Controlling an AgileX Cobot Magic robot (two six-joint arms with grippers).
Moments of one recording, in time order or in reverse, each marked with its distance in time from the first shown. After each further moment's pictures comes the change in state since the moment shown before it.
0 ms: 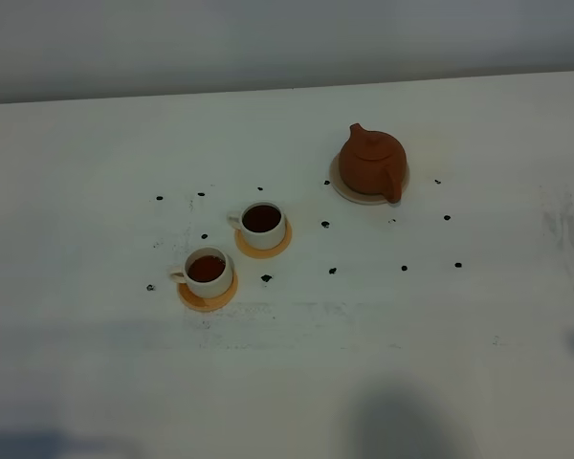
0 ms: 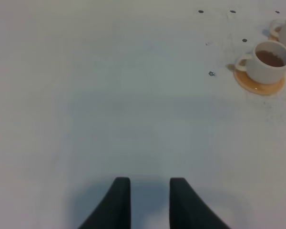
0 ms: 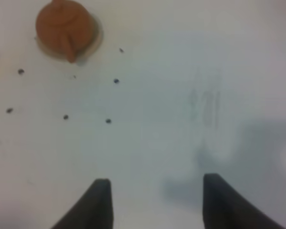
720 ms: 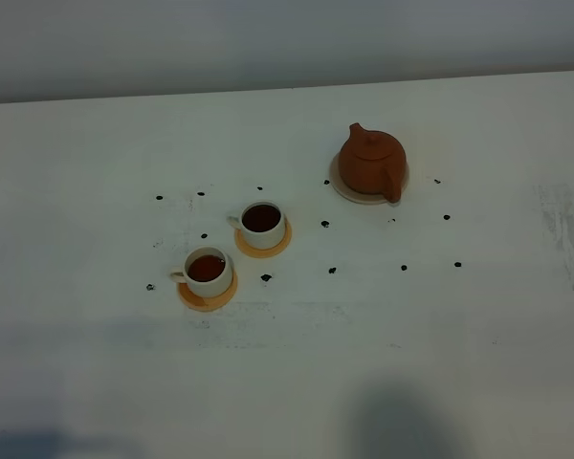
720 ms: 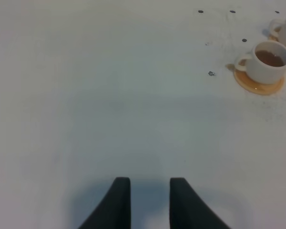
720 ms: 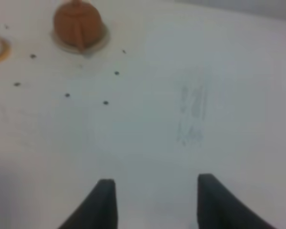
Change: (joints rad) left arm 0.000 0.000 0.000 0.000 0.000 0.000; right arm 0.000 -0.620 0.279 0.042 0.078 -0.182
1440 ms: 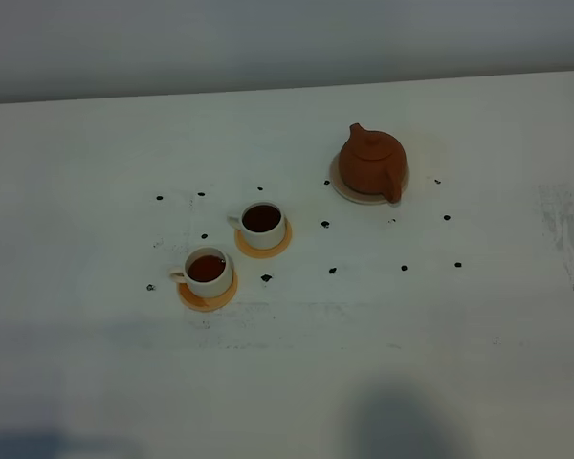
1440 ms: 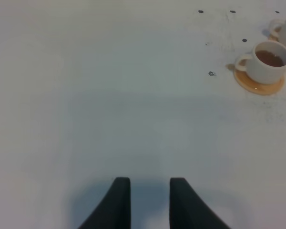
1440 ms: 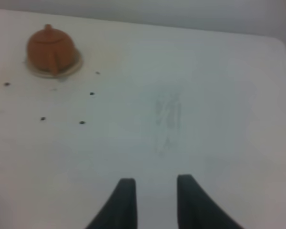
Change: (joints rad) left arm 0.000 0.000 0.000 0.000 0.000 0.000; right arm -0.164 -0.061 0.000 0.045 0.000 -0.038
